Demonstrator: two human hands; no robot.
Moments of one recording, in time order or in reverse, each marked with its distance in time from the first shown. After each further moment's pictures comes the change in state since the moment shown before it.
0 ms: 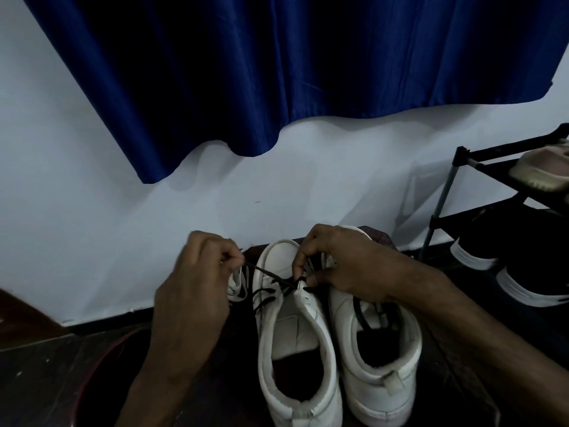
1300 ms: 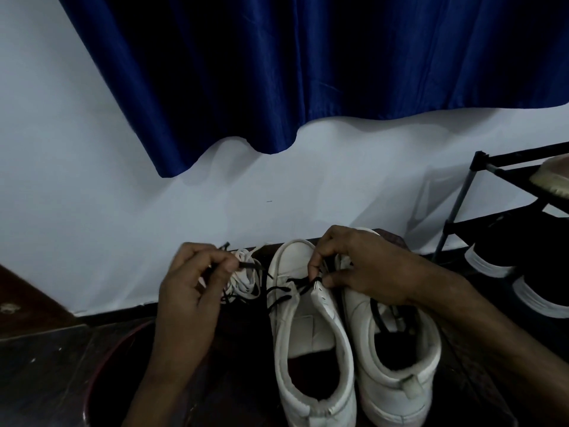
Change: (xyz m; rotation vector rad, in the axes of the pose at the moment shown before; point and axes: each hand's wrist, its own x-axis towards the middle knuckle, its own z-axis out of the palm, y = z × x) left_hand -0.007 -0.014 -0.008 -0.421 0.061 -0.214; right_hand -0.003 0.001 -0.001 -0.016 0.001 -0.015
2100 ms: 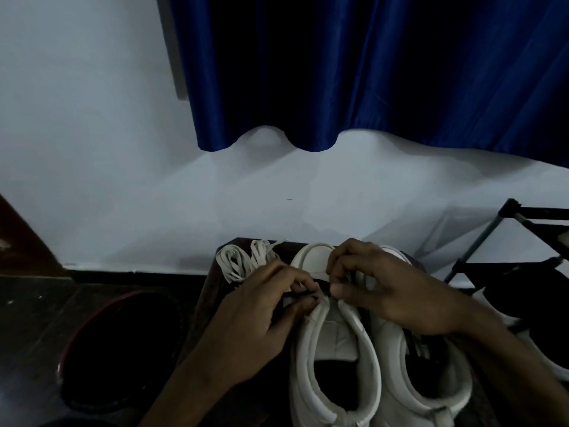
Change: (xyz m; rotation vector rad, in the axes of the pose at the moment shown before) left_hand -0.026 -0.004 0.013 0.035 -0.401 0.096; right_hand 0.006 -0.005 0.008 0.004 -0.086 -0.211
